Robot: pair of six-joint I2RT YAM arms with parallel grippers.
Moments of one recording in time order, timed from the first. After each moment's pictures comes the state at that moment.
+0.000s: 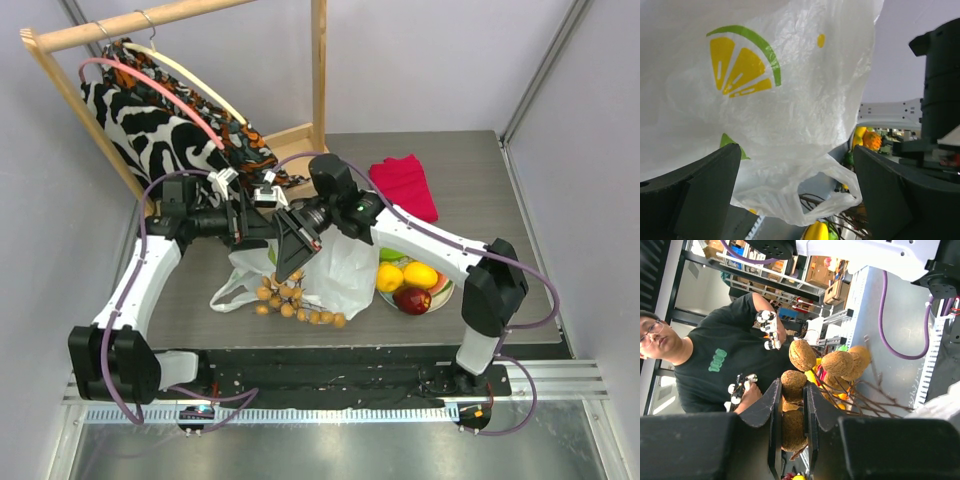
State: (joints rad) left arm -0.07 1.26 1.03 -0.54 1.04 -0.47; right arm 0.84 1.76 1.53 -0.02 -1.48 0.92
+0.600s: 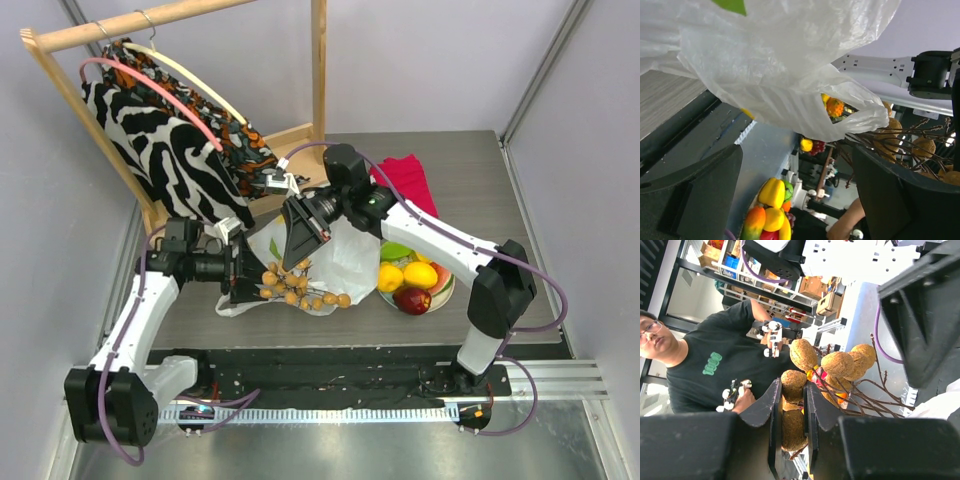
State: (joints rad) left arm -0.06 1.04 0.79 -0.83 1.18 -0.46; right arm 0.79 1.72 1.51 0.01 -1.49 0.92
